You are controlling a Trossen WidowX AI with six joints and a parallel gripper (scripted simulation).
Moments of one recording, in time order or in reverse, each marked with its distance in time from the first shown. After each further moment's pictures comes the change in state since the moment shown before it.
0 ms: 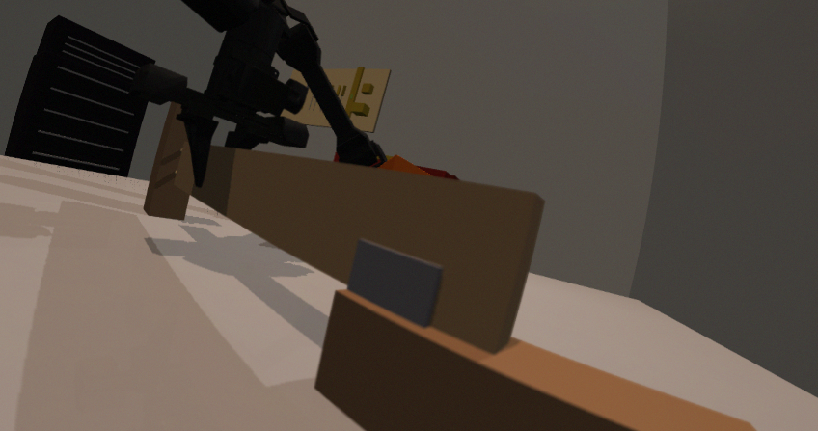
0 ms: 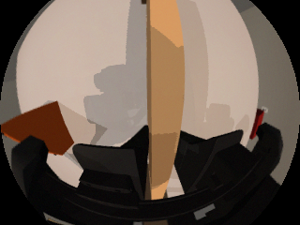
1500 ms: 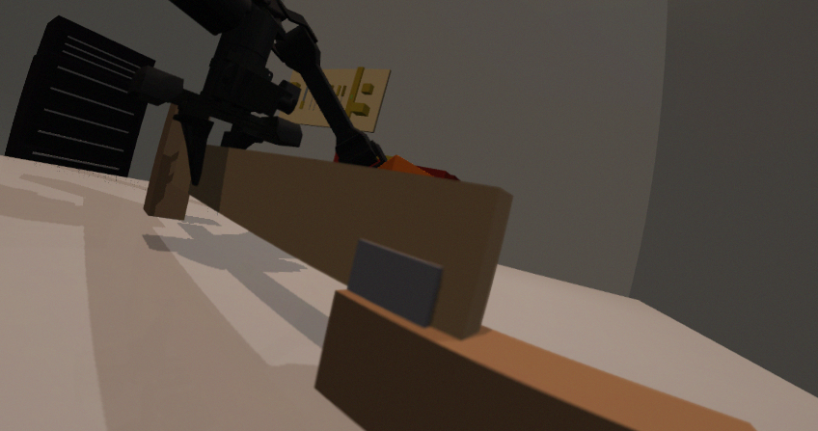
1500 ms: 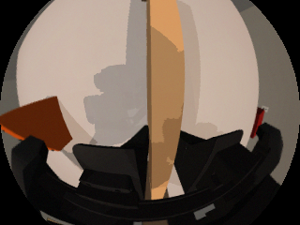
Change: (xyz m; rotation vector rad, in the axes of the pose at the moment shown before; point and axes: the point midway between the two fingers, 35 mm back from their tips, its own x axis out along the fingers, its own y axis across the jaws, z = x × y) arm 0.000 0.000 -0.014 -0.001 -0.001 0.001
